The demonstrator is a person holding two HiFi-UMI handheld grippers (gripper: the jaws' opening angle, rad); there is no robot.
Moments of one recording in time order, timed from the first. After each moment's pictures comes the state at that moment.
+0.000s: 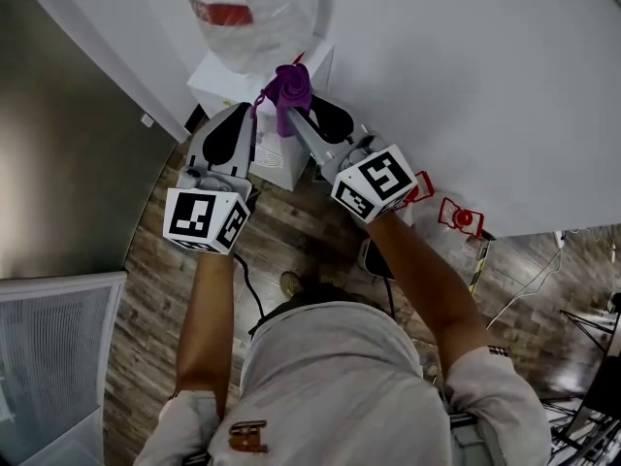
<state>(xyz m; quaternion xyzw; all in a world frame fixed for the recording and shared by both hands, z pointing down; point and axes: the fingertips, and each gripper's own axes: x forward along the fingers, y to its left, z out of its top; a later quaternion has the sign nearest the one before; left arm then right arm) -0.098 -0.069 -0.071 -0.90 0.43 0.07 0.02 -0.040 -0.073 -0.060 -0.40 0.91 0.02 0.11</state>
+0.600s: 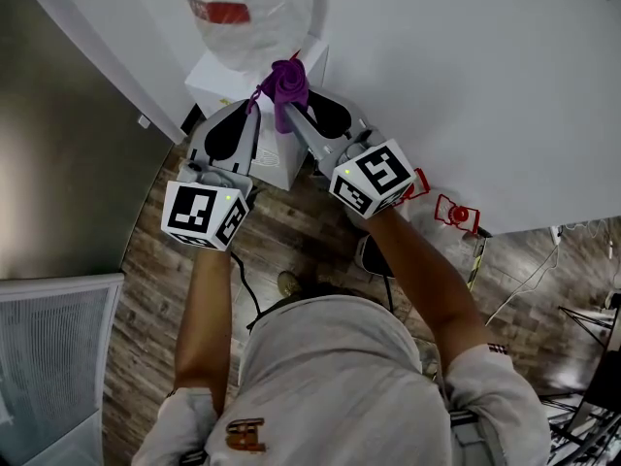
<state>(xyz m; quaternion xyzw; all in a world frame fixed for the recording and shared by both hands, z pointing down) -0.088 -0.054 -0.077 -0.91 0.40 0.06 0.04 -0.040 -0.061 -0.069 -0.40 0.91 0.02 0.09</state>
